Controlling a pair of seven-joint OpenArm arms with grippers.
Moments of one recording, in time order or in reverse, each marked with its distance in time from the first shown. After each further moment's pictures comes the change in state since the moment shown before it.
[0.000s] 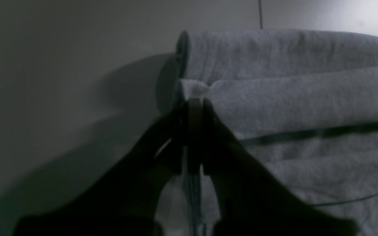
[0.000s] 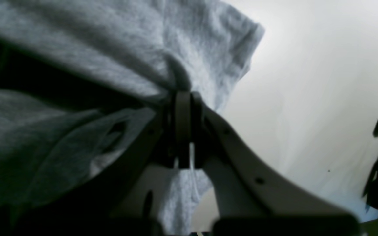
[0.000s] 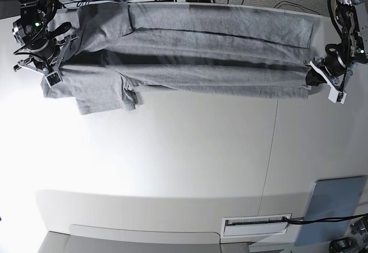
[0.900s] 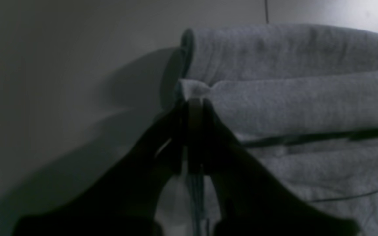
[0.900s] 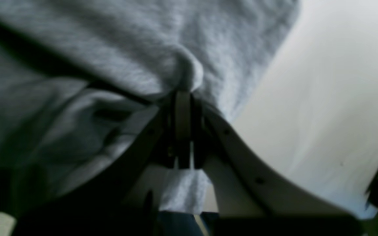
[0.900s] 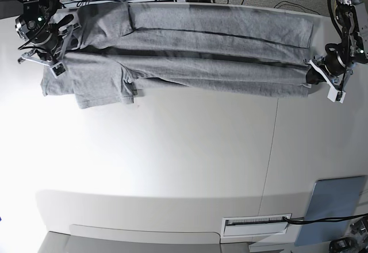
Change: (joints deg) left arm 0.0 0.0 0.0 0.0 1.0 0.0 0.9; right arm -1.7 -1.5 0.0 0.0 -0.9 7.1 -3.9
